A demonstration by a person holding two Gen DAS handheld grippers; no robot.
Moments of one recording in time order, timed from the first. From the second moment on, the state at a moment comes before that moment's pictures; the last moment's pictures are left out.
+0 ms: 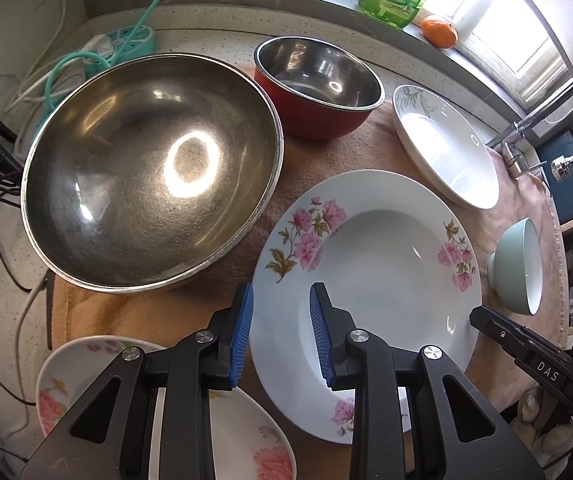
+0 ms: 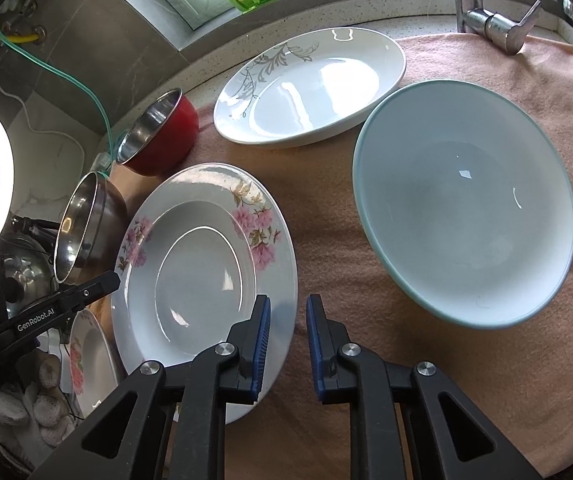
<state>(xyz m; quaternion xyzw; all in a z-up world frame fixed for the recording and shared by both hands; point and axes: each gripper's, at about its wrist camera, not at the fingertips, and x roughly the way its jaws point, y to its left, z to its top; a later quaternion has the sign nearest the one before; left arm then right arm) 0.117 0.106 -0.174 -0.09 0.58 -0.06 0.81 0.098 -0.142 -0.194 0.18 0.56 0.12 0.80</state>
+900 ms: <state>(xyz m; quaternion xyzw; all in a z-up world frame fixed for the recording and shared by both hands) 0.123 0.104 -0.184 -0.08 0.59 -0.06 0.80 0.104 -0.143 -0.199 0.21 0.57 0.13 0.79</state>
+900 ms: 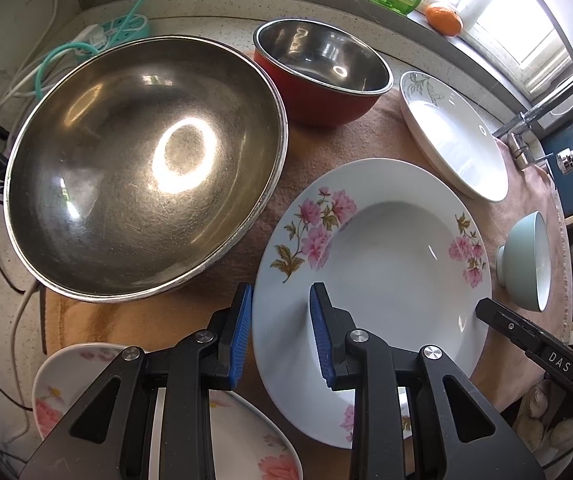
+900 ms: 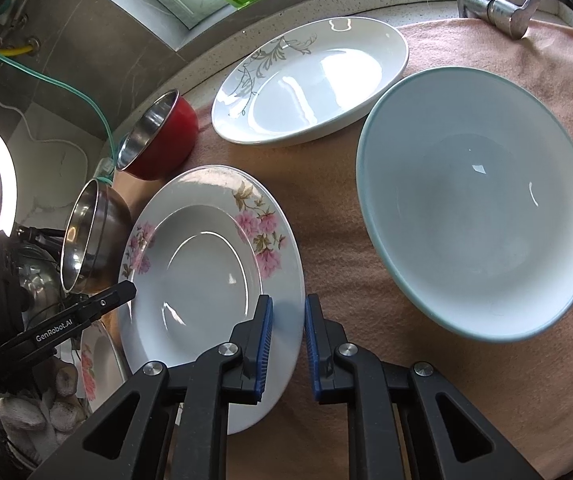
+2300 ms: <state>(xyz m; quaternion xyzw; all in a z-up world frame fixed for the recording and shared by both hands) 0.100 0.082 -0.181 -0.09 0.60 -0.07 0.79 0.088 -0.165 -0.192 0.21 0.56 0.12 0.79</state>
